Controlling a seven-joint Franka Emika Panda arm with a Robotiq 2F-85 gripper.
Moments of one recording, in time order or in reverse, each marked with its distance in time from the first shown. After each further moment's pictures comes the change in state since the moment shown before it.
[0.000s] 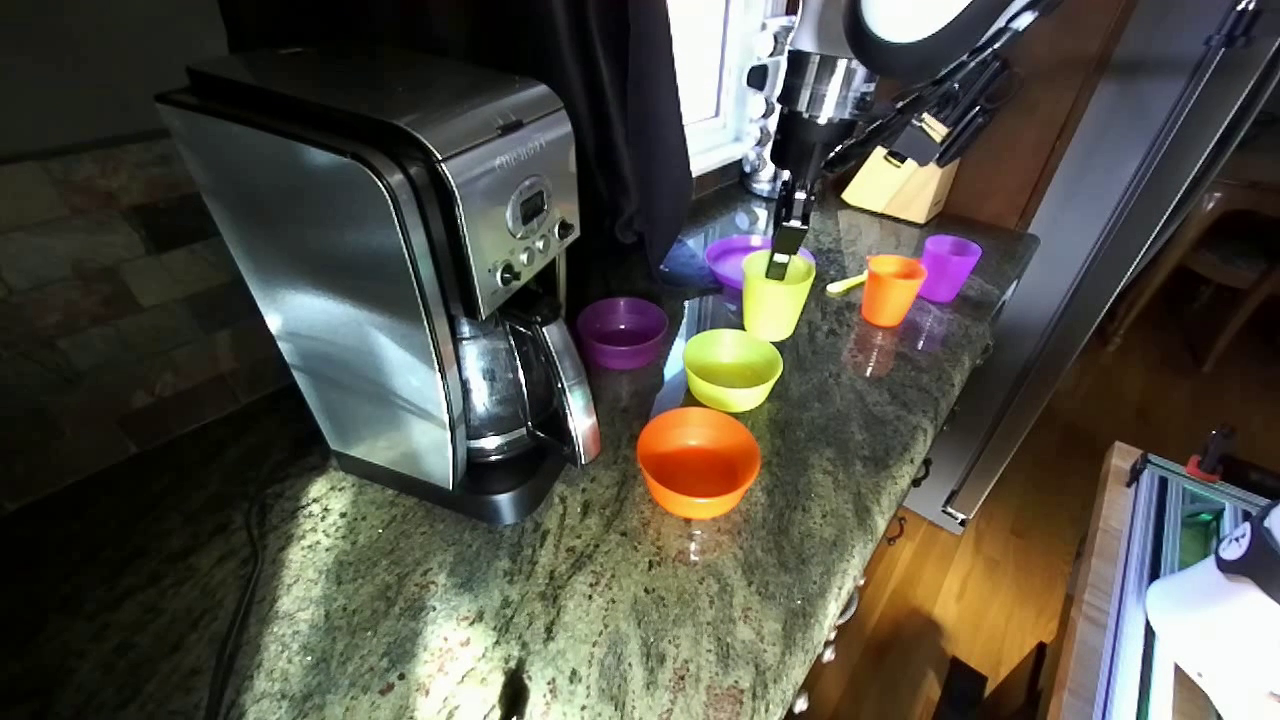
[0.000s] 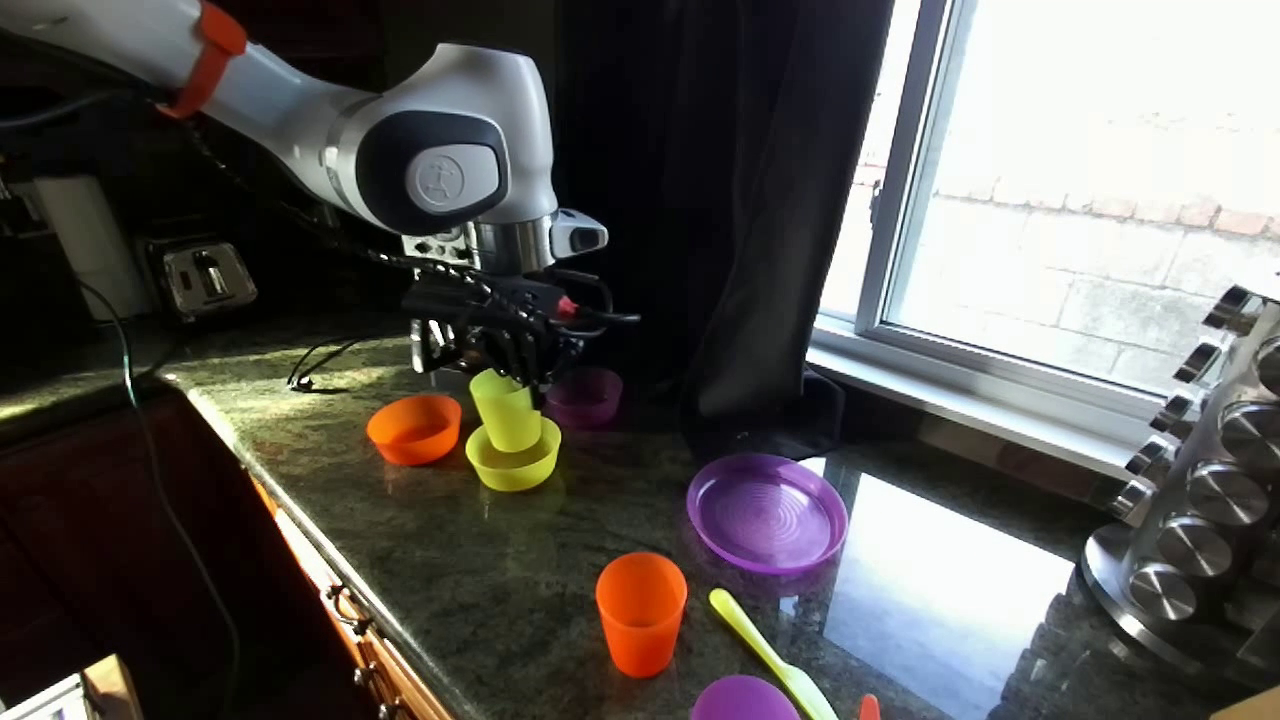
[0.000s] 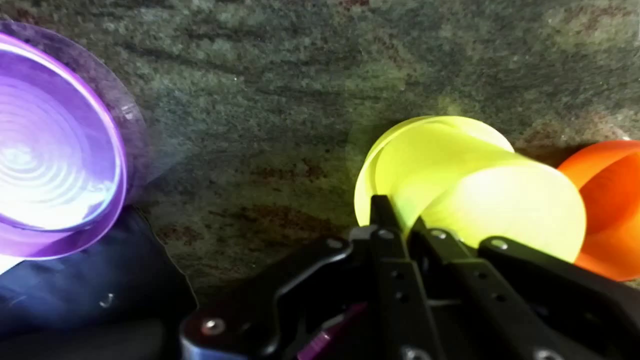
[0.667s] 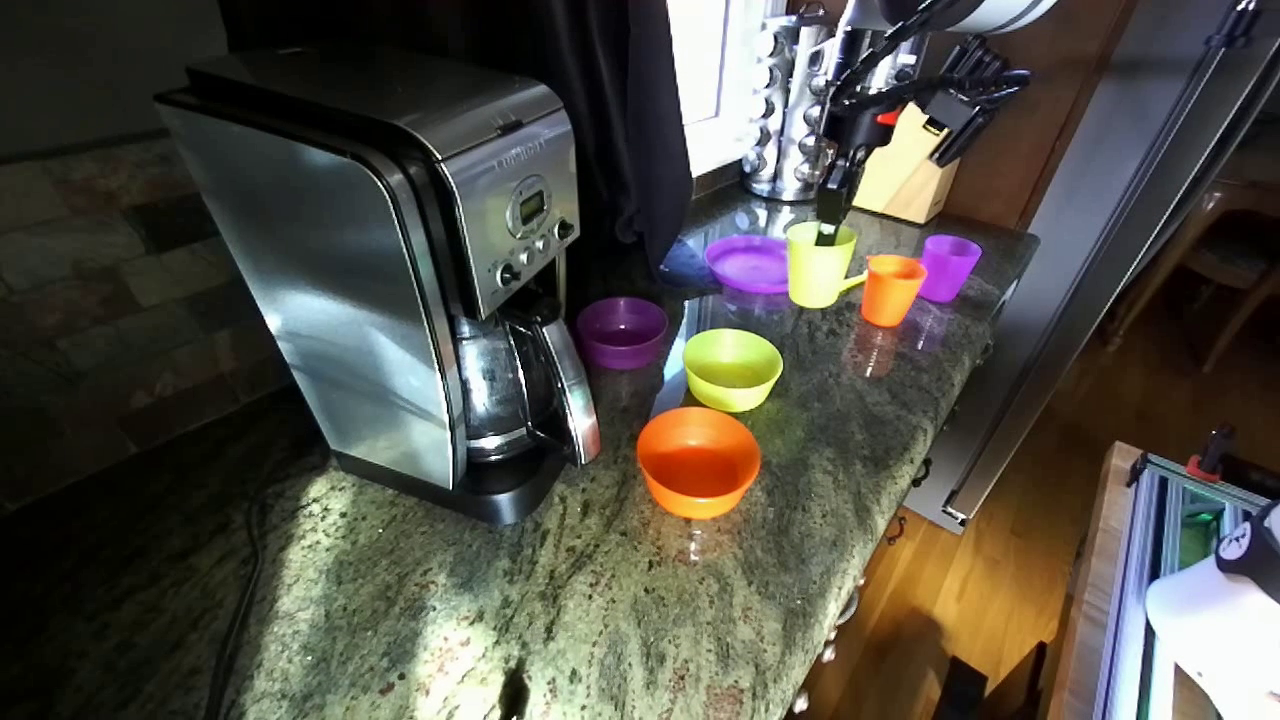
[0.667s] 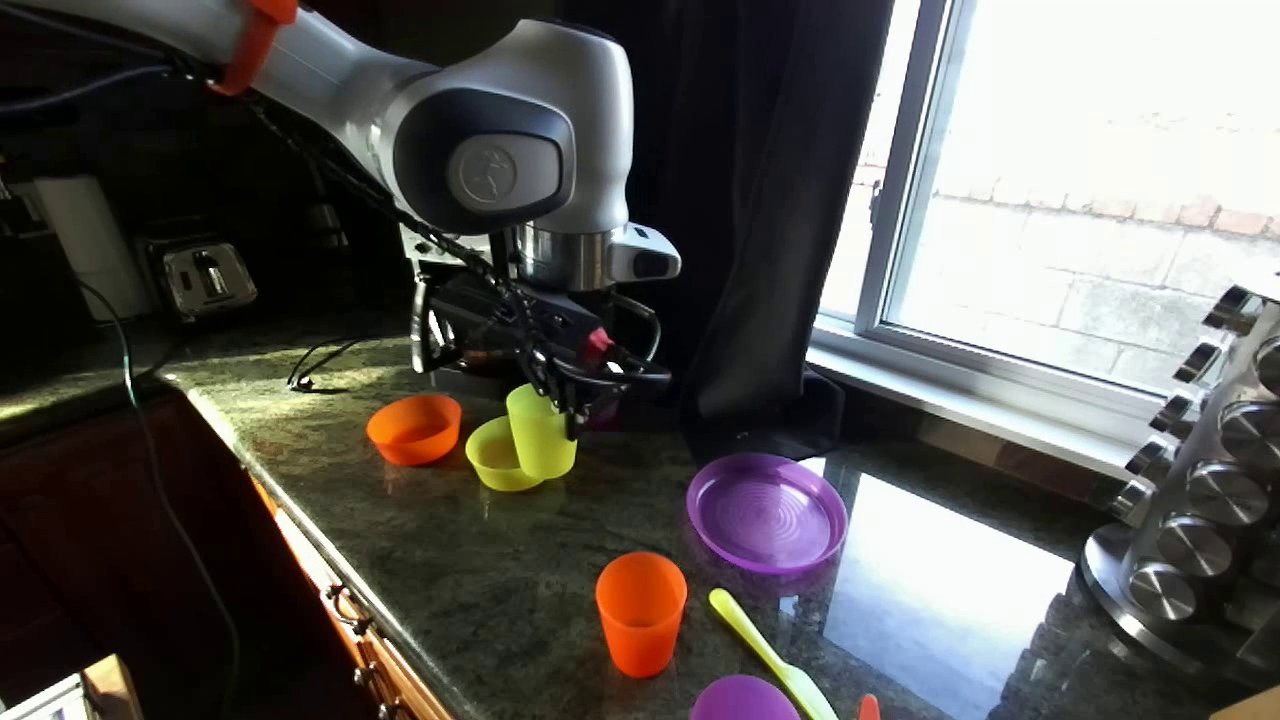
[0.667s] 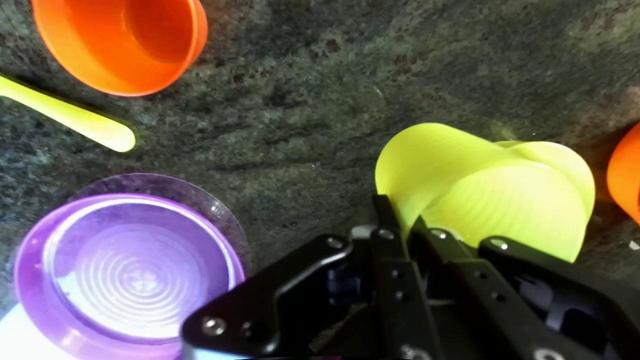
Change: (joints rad) arm -0.107 -0.008 -0.077 0.037 0.040 -0.126 0.092
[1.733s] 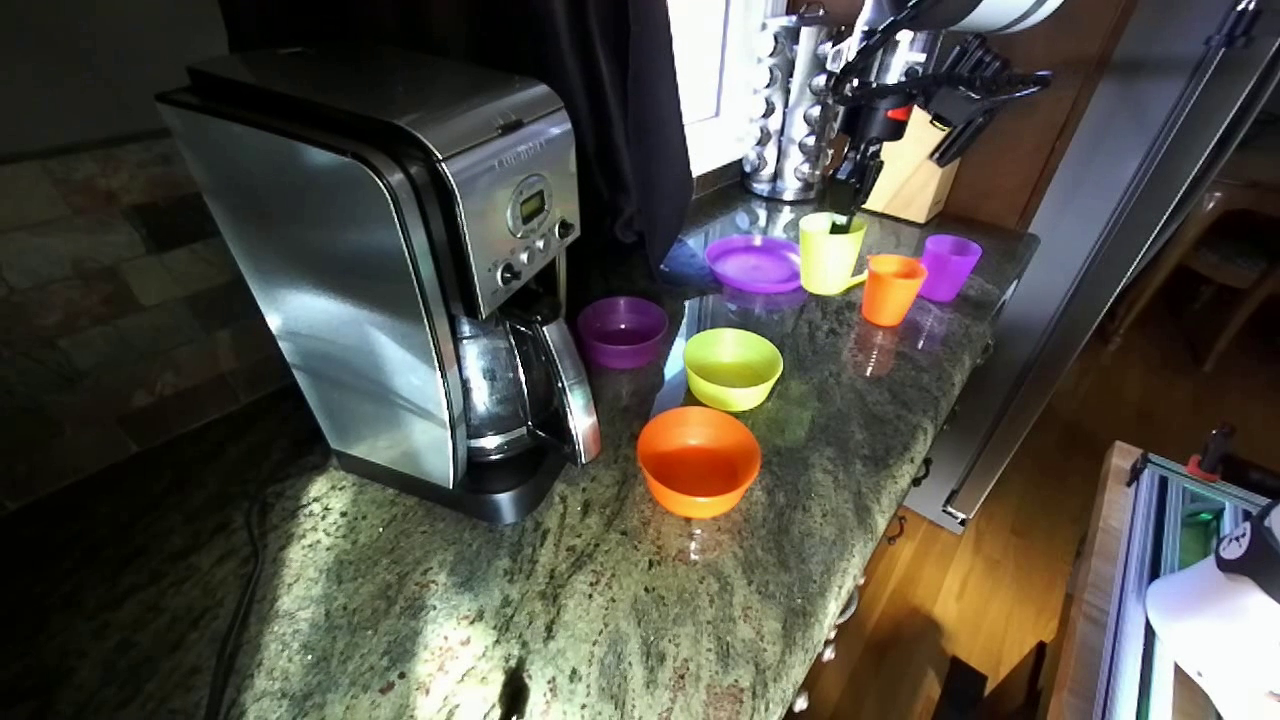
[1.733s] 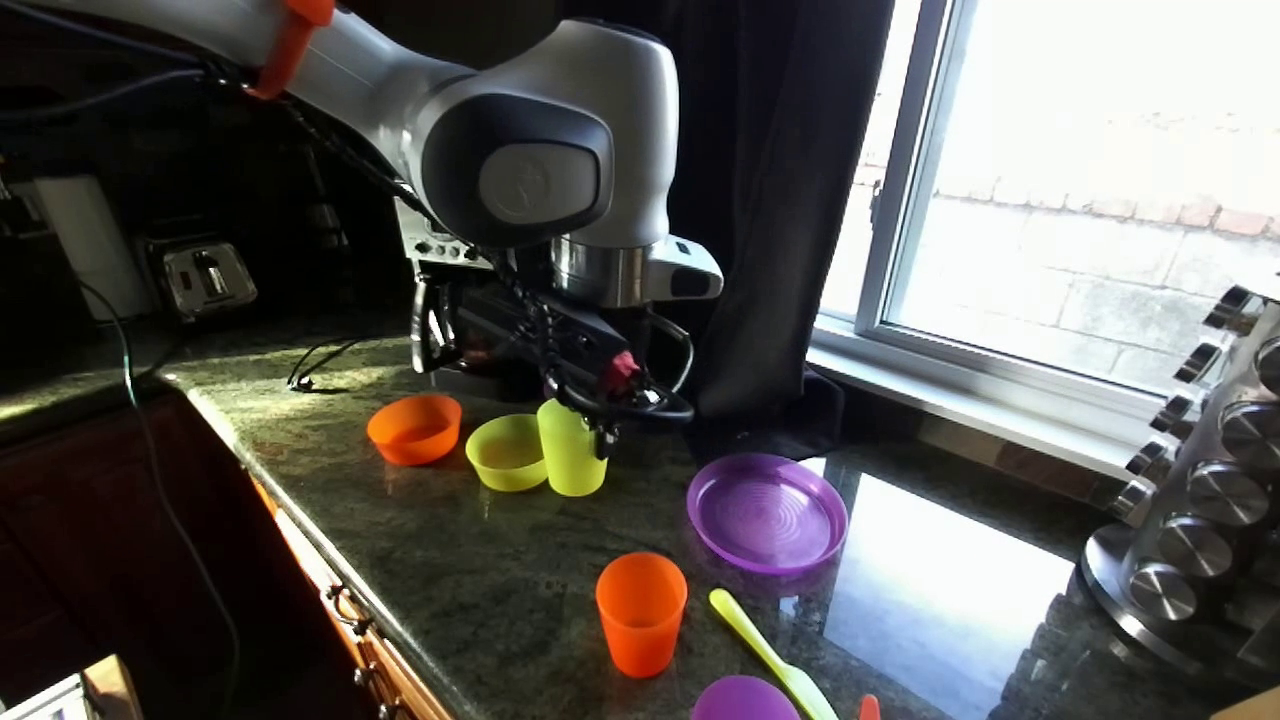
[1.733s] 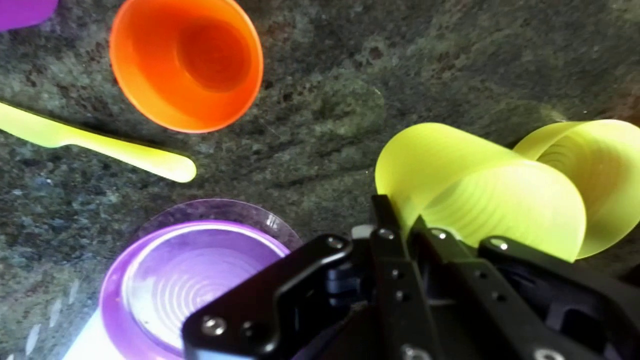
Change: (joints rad) arm -0.061 0.027 -0.026 0.026 0.002 -0.001 0.047
